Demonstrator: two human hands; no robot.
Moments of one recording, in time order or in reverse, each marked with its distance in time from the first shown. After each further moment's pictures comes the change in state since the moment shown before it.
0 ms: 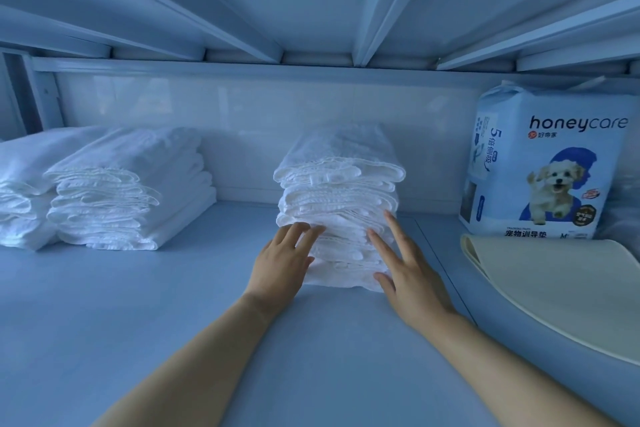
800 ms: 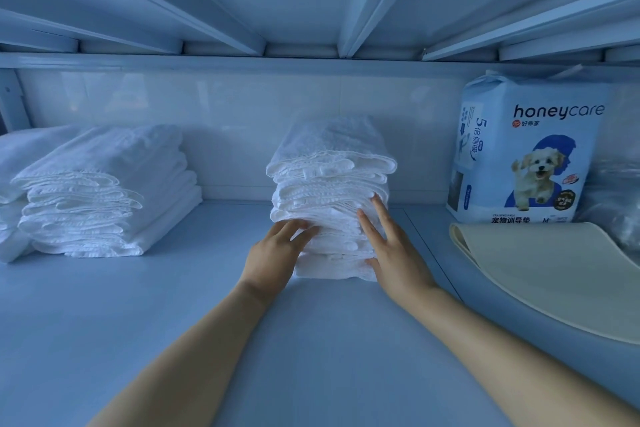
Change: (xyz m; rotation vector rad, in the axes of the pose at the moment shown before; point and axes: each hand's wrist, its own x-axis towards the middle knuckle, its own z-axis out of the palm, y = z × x) left_hand 0.011 -0.015 0.007 0.001 -0.083 0.029; right_hand 0.023 -0.003 0.004 -0.048 -0.083 0.030
